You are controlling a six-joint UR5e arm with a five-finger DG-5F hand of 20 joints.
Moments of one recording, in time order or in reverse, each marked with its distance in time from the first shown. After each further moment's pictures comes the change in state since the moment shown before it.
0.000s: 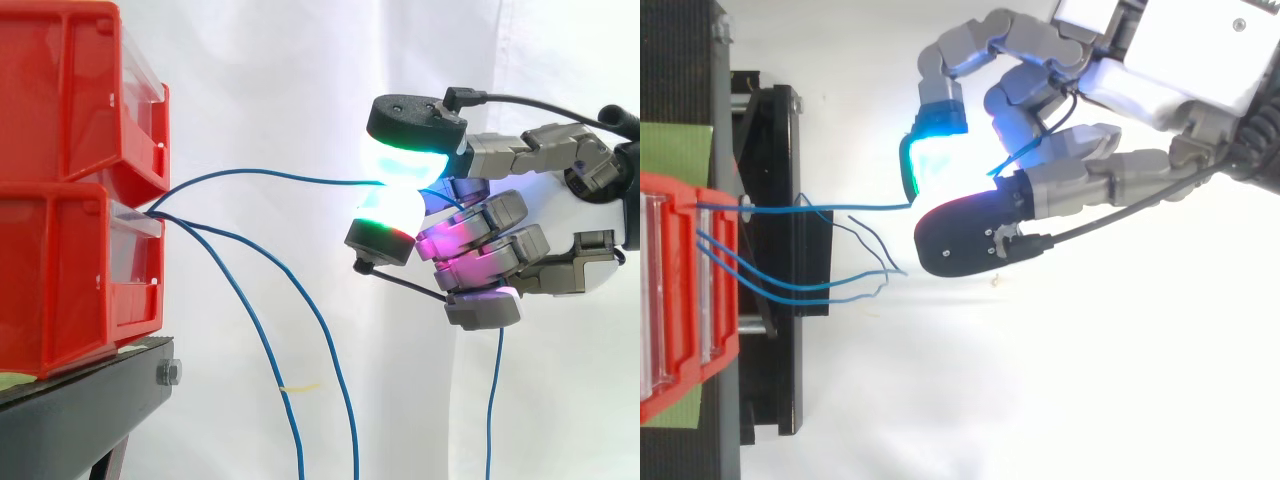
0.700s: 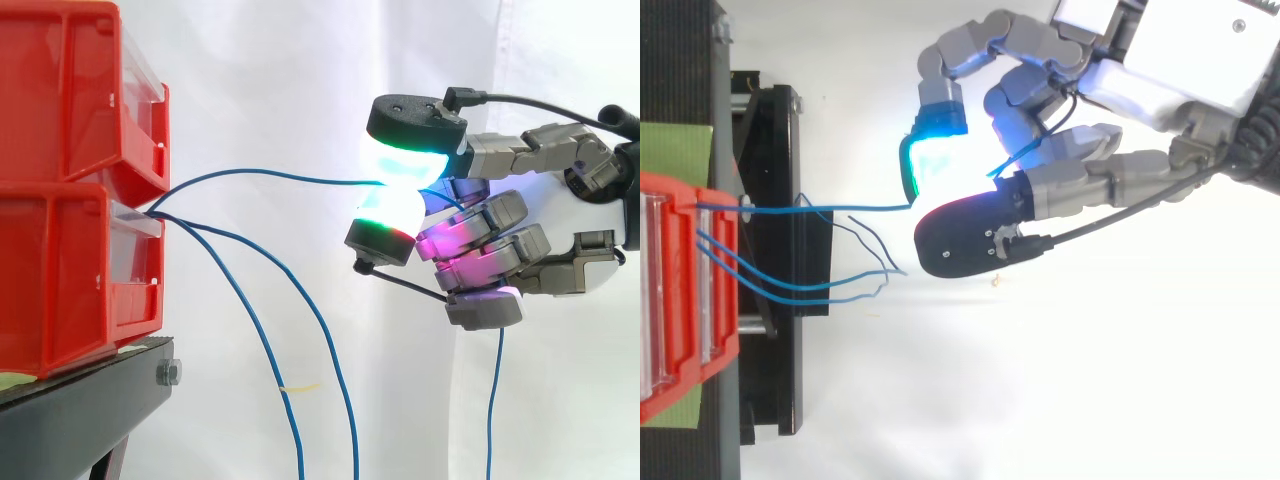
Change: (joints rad) arm 0.000 0.000 0.000 0.000 0.000 0.000
